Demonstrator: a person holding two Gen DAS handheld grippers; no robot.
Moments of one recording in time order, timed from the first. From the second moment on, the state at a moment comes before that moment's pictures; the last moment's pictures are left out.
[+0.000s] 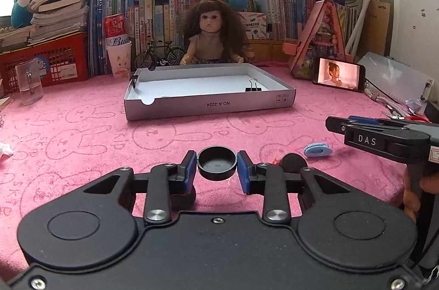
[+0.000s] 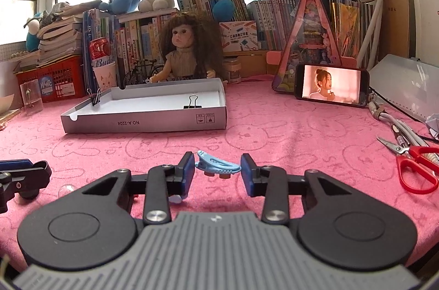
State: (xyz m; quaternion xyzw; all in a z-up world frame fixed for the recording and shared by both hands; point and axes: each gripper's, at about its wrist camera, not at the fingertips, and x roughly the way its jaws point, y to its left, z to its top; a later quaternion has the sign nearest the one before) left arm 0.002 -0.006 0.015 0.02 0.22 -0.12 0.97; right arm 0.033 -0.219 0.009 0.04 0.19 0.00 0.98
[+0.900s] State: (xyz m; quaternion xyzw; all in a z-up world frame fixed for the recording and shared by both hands) left arm 0.197 0.018 0.058 -0.03 0.22 -0.06 0.97; right arm 0.180 -0.189 0.046 0.05 0.20 0.11 0.97
